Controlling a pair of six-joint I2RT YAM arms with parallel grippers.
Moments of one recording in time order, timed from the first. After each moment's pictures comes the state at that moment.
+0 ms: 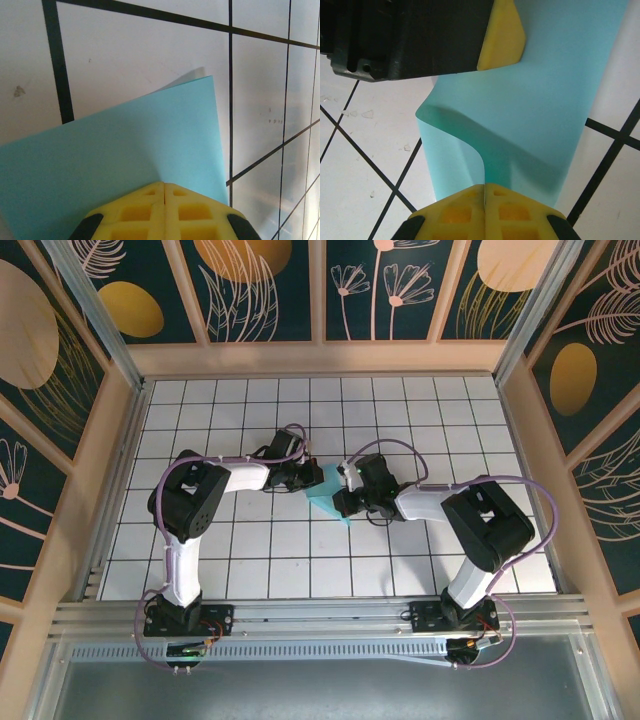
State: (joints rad) left arm -0.55 2.03 1.12 0.03 0.44 -0.75; right arm 0.63 1.69 0.73 0.12 -0.34 0.29
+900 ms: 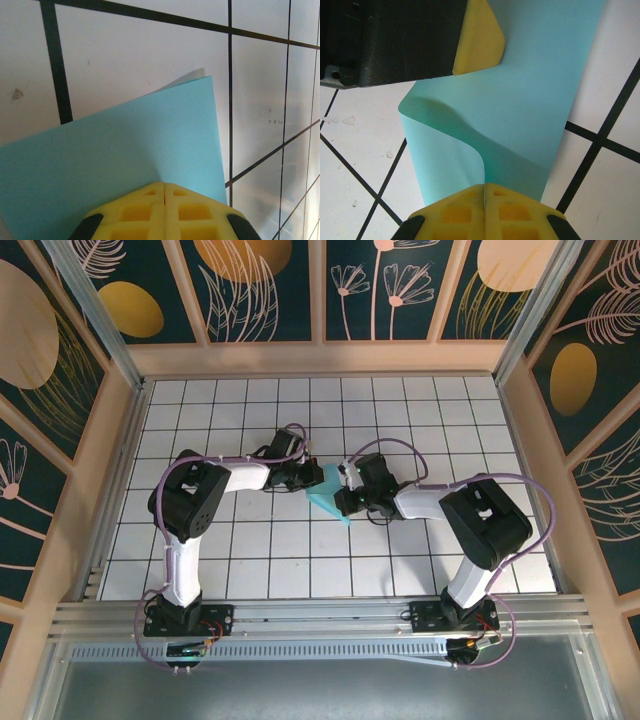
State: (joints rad) left arm -0.55 2.03 1.12 0.02 0.44 -0.75; right arm 0.62 1.71 0.74 0.12 -0.30 0.29
